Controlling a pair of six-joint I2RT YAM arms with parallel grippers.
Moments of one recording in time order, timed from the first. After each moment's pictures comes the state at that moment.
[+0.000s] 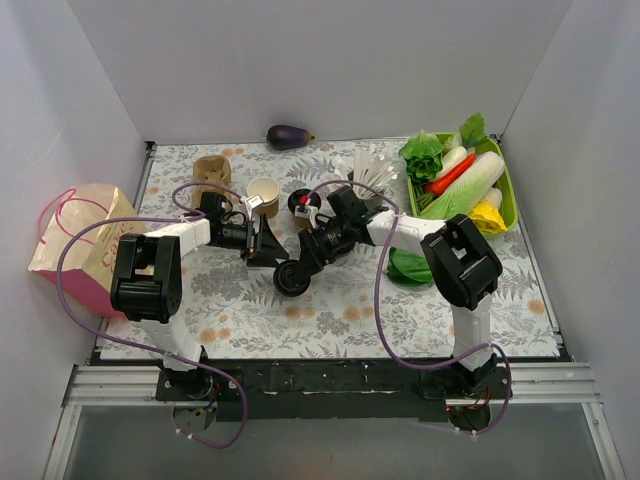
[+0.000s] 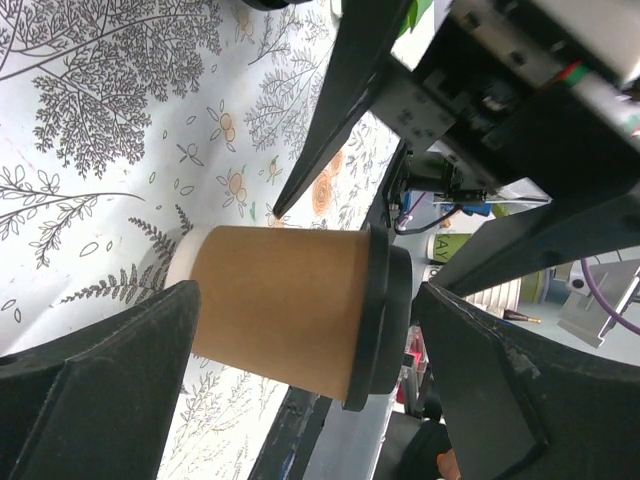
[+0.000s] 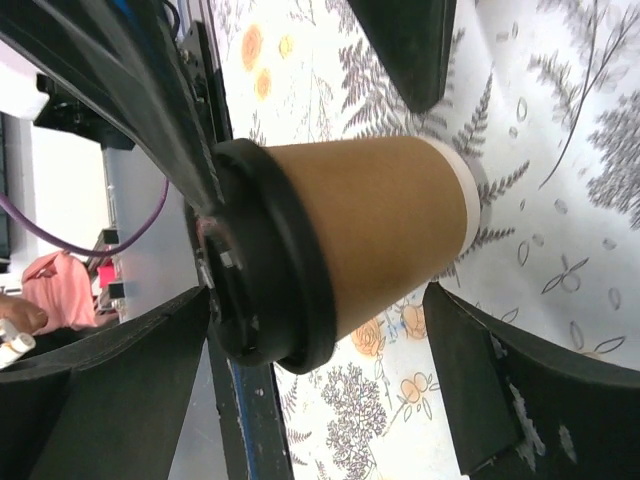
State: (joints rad) left arm -0.09 1.75 0.98 -0.41 1.16 -0.14; right arm 0.70 1.98 1.28 -0.21 -1.02 0.20
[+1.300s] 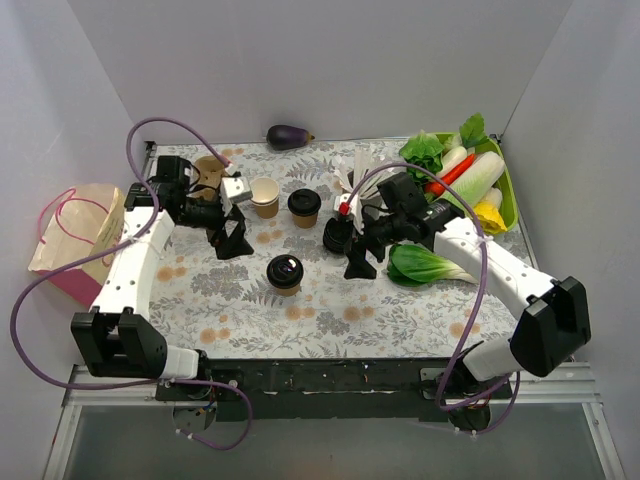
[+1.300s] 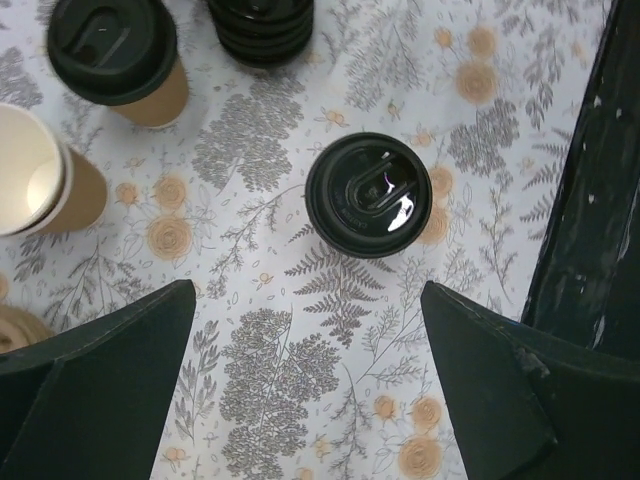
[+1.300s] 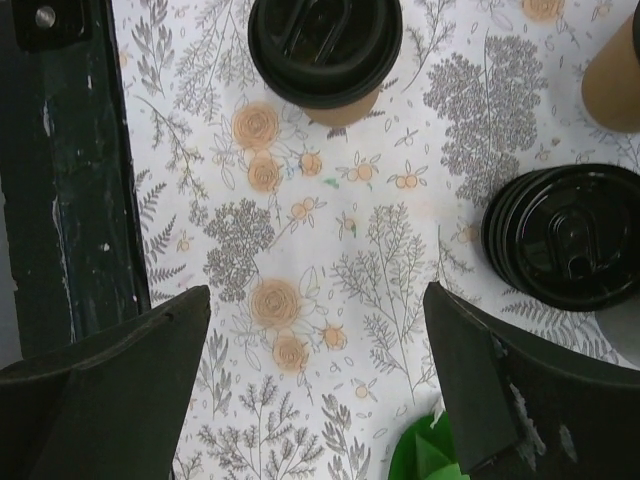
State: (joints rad) left arm -0.03 1.35 1.36 -1.08 0.88 0.88; right arm 0.63 1.44 1.23 -0.69 -0.71 -0.51
